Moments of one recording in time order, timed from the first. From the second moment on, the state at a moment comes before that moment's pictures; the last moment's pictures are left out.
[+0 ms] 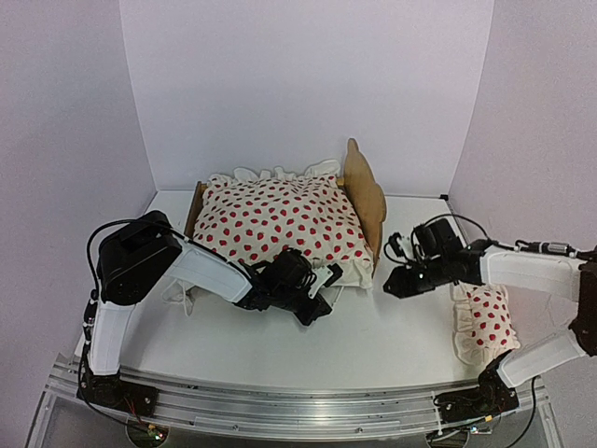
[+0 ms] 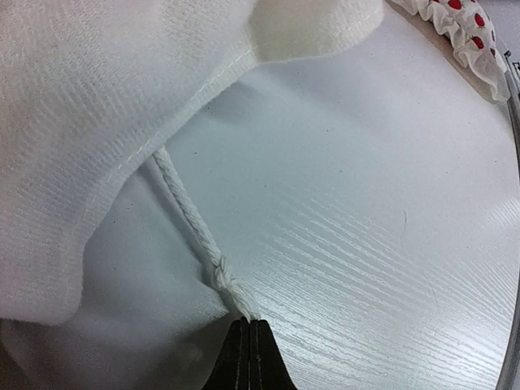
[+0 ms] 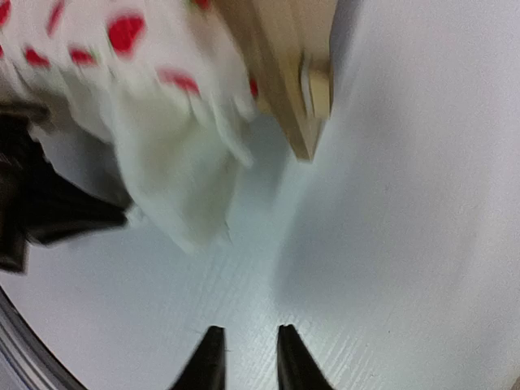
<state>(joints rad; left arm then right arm) -1.03 2.15 1.24 0.19 0.22 -0.14 0.53 1.34 0.78 -0.37 -0.15 0.26</state>
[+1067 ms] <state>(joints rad) -1.03 2.17 1.26 0.19 0.23 -0.10 0.53 1.60 0.57 0.35 -0.21 0.19</state>
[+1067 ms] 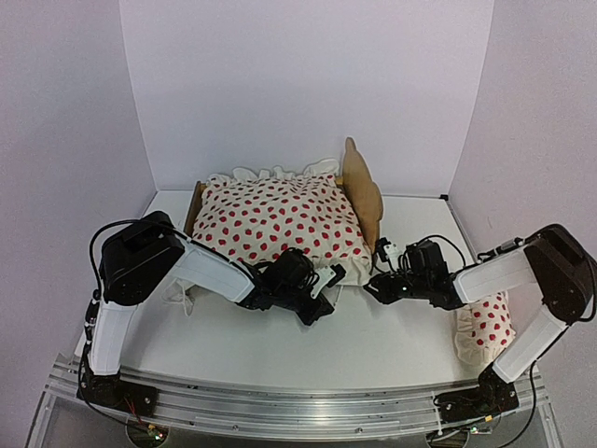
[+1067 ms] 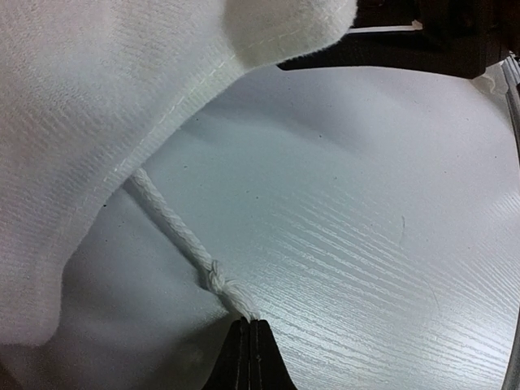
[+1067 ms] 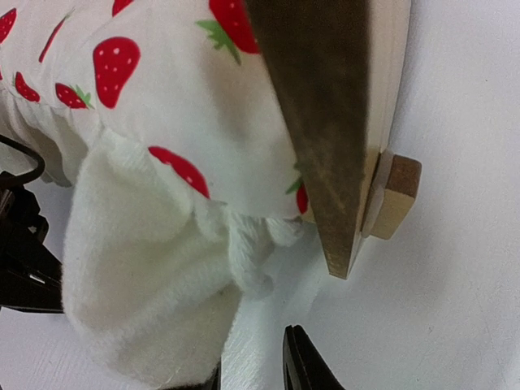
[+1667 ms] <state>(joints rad) -1.03 2.17 1.26 0.19 0.23 -0.10 0.53 1.57 0.58 0.37 -0.26 0.22</state>
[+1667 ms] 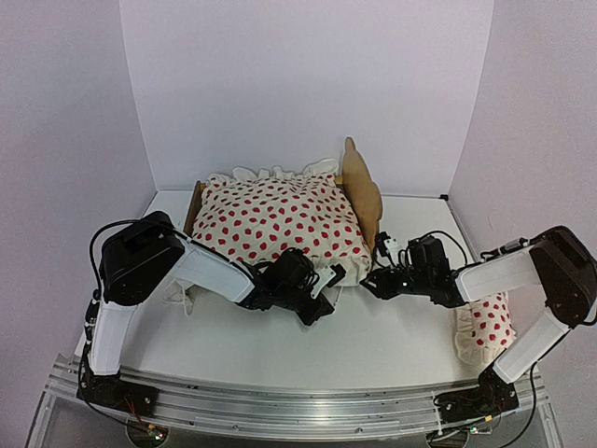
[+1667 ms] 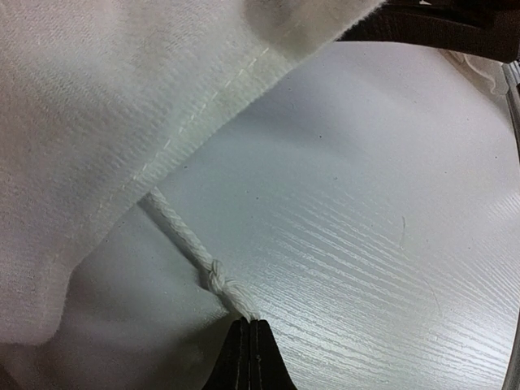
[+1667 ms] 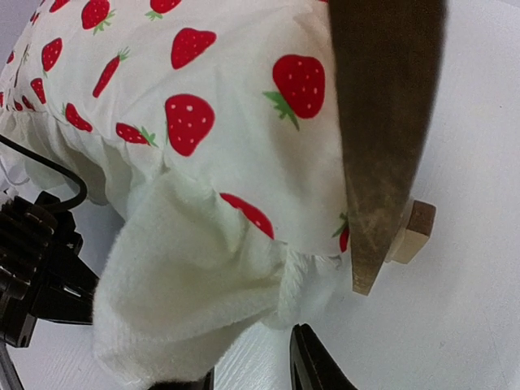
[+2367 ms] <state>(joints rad) -1.02 2.18 1.26 0.23 0.24 -0.04 0.53 1.48 0.58 0.22 -0.26 0.28</state>
